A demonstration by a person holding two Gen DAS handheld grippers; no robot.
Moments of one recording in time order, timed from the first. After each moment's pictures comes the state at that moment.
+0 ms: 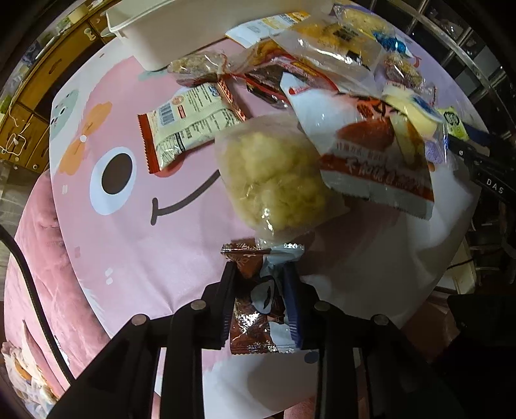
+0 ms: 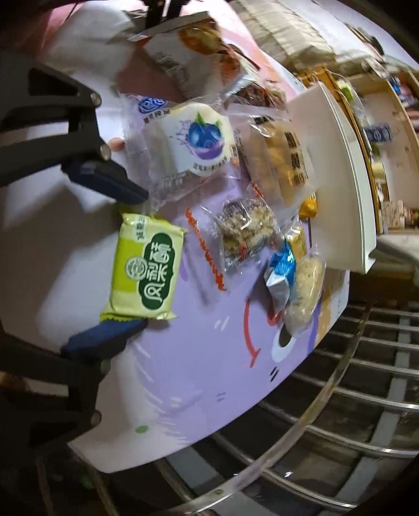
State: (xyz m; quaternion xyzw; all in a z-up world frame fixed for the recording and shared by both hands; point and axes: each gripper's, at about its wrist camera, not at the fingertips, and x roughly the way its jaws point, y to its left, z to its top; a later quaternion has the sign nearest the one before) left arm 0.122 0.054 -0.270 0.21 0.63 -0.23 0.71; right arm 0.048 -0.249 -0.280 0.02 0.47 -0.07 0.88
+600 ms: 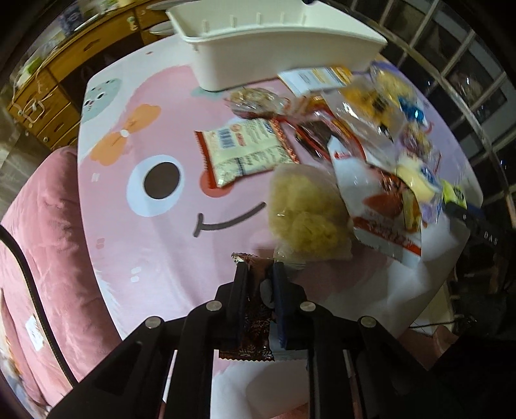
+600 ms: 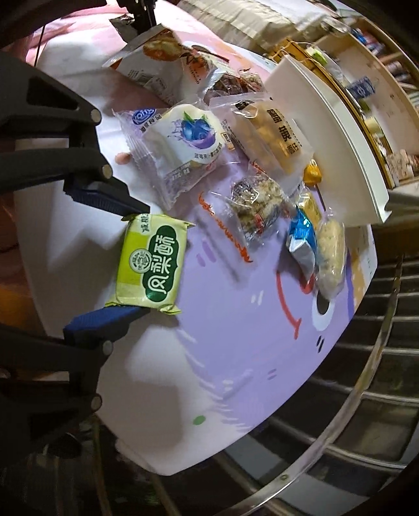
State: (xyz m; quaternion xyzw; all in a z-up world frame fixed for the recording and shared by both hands) left arm 0.145 0.093 -0.236 0.11 0.60 -0.20 0.76; right arm 0.039 -0.263 -0.272 0.13 0.52 -0.11 0.84
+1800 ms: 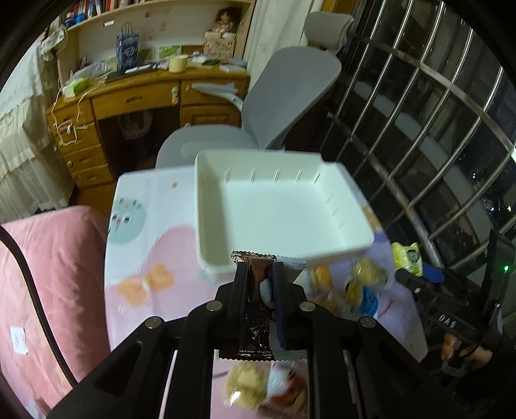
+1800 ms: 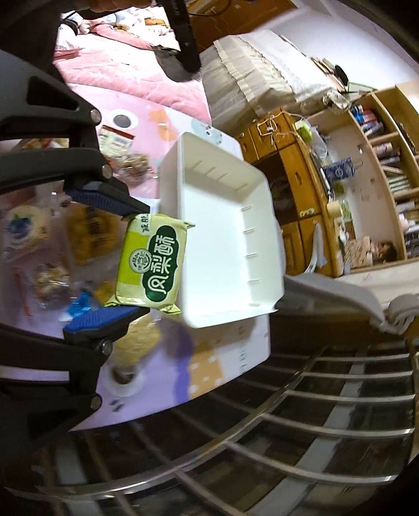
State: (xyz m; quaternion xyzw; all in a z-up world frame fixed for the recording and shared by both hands) left arm 0.260 0.047 -0.060 -0.03 0.47 -0.16 0.87; right arm 0.194 -0.254 -0.121 0.06 0.43 0.06 0.90
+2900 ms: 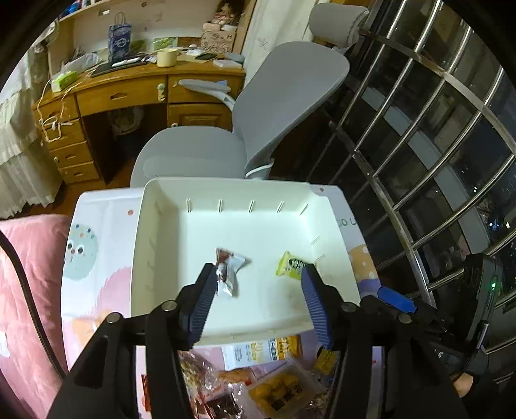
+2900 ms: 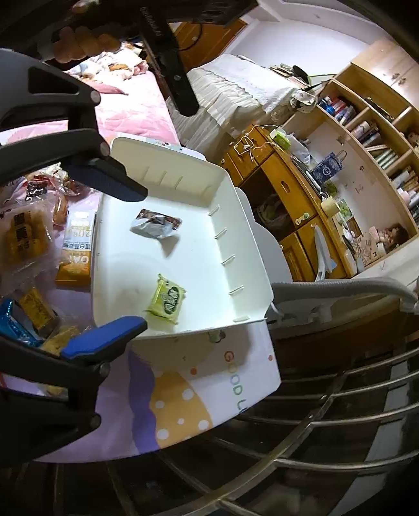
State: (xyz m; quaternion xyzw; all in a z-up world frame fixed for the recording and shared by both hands) left arm 0.360 -0.043 -0.082 -0.06 0.49 -0.14 0.86; right arm 0.310 -0.315 -0.146 0.19 0.46 0.12 0.86
